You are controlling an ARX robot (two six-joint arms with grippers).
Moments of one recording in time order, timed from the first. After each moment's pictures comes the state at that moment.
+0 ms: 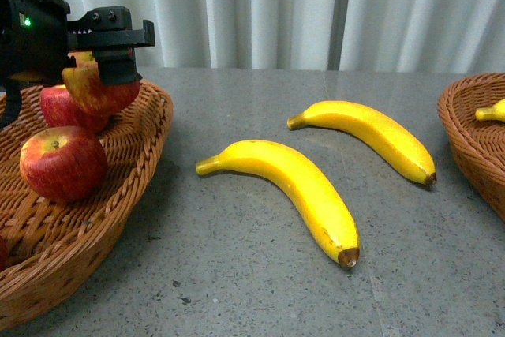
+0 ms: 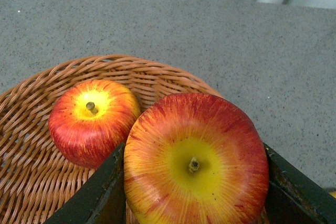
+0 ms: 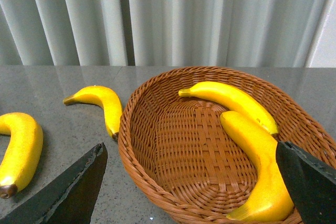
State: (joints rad) left arm -0.23 1.61 0.95 0.19 -0.23 -0.16; right arm 0.00 0.00 0.01 0.00 0.00 0.01
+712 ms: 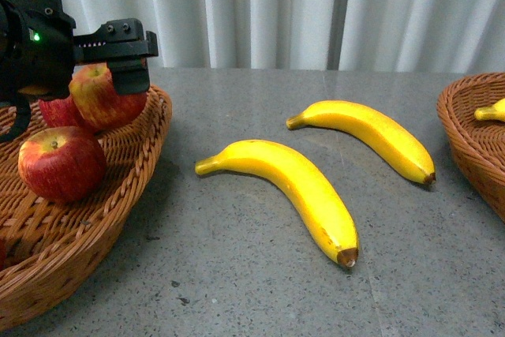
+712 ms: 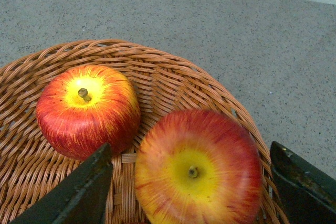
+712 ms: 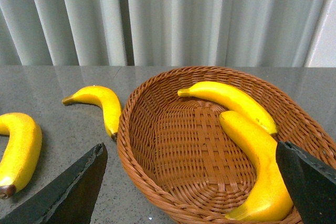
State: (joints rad) left arm -0.22 1.64 0.95 0.18 -0.22 -0.20; right arm 0.00 0.00 0.01 0.00 0.00 0.00
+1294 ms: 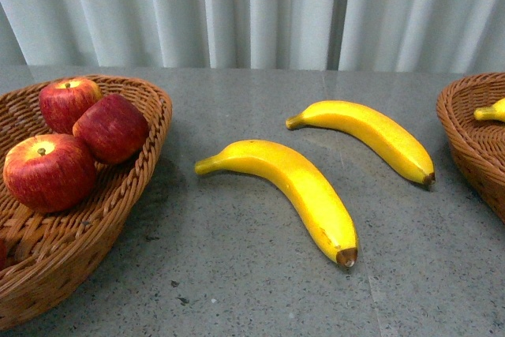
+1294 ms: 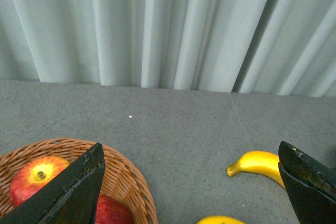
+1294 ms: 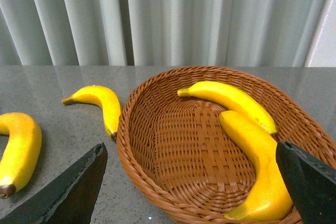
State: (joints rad) left arm -0.40 1.35 0.91 0.26 -0.28 -0.17; right arm 0.00 0.00 0.01 -0.01 0.00 0.01
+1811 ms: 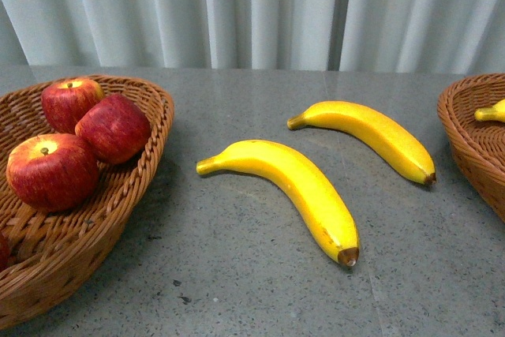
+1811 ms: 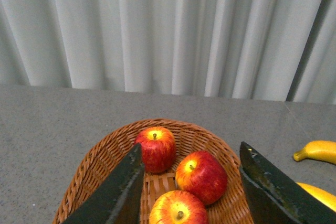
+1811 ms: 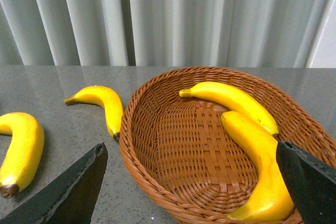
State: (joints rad) left arm -0.29 0.76 0.41 0.36 -0.31 -0.02; right arm 0.00 0.00 0.01 0.00 0.00 0.01
